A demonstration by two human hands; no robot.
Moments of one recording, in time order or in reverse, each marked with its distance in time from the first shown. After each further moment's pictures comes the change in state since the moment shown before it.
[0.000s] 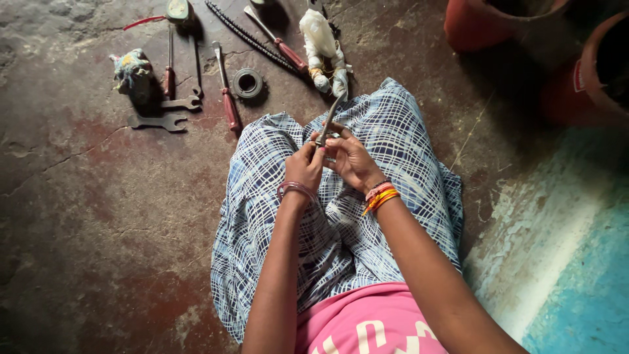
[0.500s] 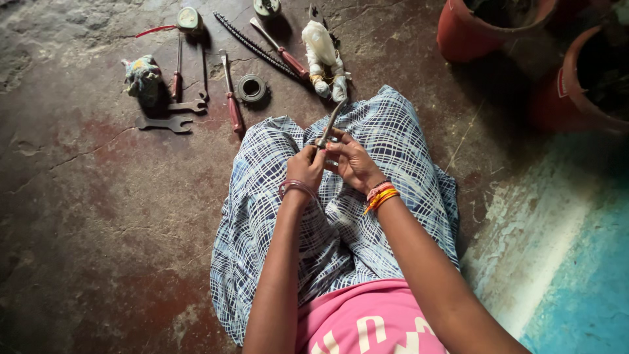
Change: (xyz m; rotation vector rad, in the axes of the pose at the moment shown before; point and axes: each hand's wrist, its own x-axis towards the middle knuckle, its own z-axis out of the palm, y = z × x) left_hand -0.004 0.001 -0.001 0.101 -0.013 -0.029; right_hand -0.007 0.002 -0.007 -0.054 -0.026 0.006
